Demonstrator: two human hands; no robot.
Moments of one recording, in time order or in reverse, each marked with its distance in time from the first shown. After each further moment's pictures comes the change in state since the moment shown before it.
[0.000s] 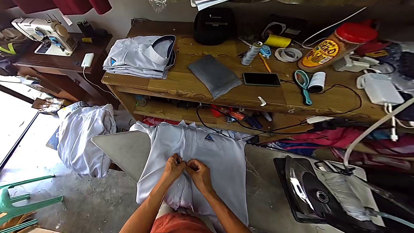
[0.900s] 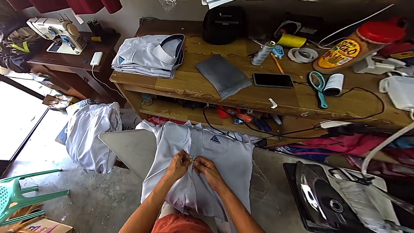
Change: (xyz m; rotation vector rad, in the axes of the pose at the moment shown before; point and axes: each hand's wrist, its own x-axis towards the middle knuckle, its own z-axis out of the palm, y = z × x) left_hand 0.004 0.003 -0.012 0.028 -0.081 0.222; right_hand 0.023 0.003 -0.022 0.450 -0.334 0.092
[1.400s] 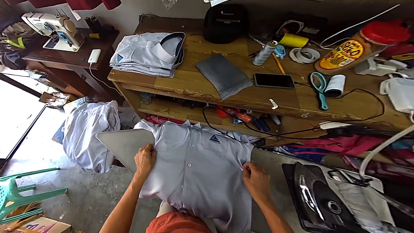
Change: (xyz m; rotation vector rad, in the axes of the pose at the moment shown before) left_hand -0.018 -0.035 -0.091 0.750 0.509 -0.216; right_hand -0.050 0.011 -0.144 -1.136 0.580 -0.010
